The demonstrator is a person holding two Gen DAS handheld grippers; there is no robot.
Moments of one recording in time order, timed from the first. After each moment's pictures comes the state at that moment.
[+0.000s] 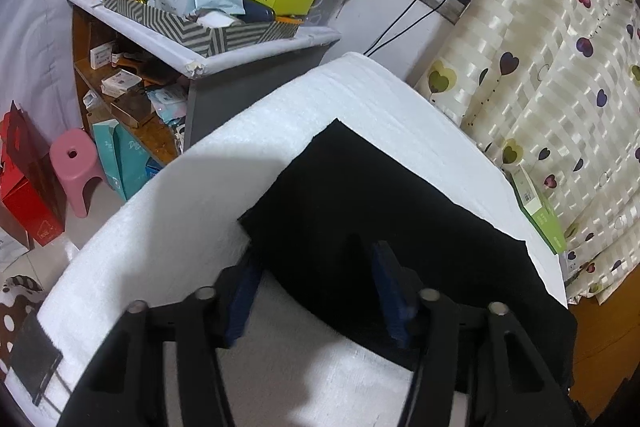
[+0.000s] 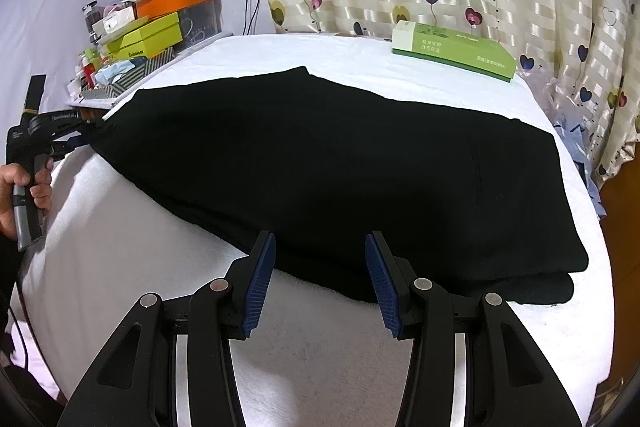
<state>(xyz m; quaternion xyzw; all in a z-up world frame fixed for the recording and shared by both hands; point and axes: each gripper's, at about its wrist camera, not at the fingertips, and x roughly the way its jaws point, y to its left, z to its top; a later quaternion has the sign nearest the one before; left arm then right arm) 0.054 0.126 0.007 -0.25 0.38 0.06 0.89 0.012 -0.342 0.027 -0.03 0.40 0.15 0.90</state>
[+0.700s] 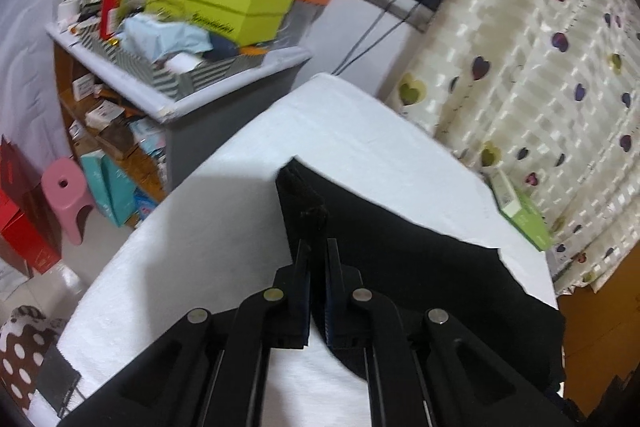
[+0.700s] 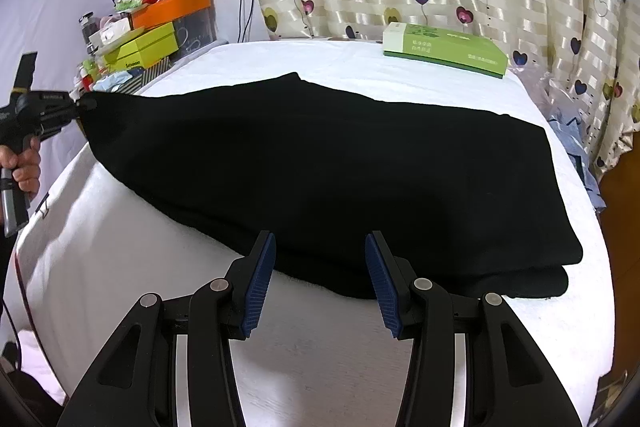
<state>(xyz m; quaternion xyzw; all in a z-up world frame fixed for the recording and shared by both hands) 0.060 0.110 0.053 -0.23 0.36 0.02 0.90 0.009 -0.351 0.030 -0.02 0.39 0.15 0.91</state>
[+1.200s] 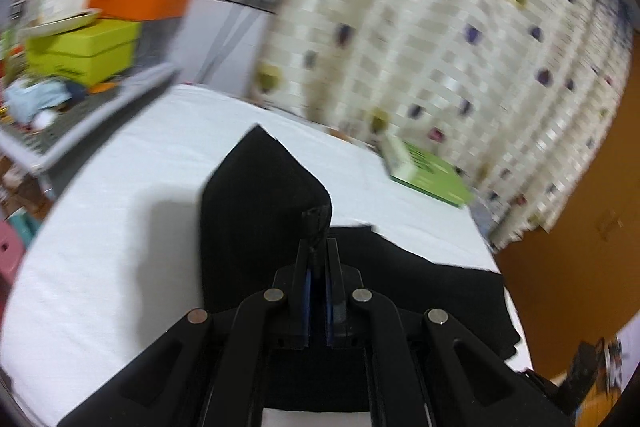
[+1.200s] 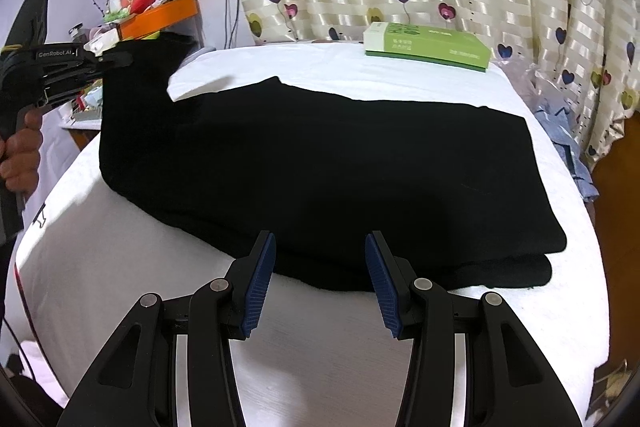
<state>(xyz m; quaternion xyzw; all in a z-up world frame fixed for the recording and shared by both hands) 0.076 -0.015 0.103 -0.16 0.34 -0.15 0.91 0.007 -0.370 0.030 0.00 0.40 0.13 0.91</state>
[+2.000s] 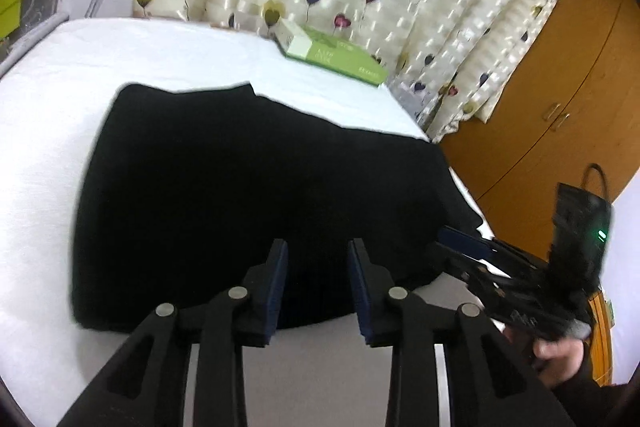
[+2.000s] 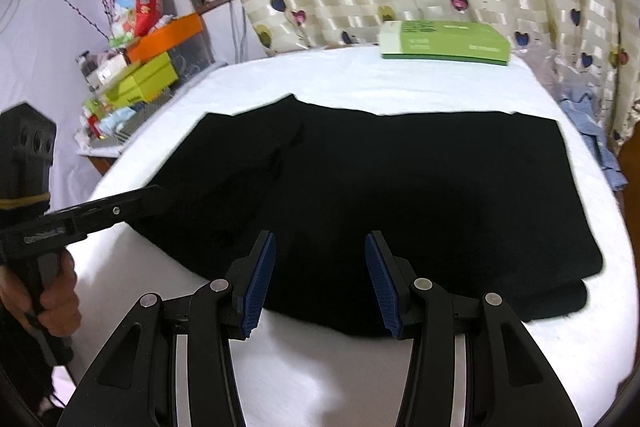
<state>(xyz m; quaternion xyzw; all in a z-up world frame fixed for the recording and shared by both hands) 0.035 -0.094 0.043 -0.11 0.42 -0.30 0.85 0.042 -0.352 0.039 0.06 0.40 0.19 0.90</state>
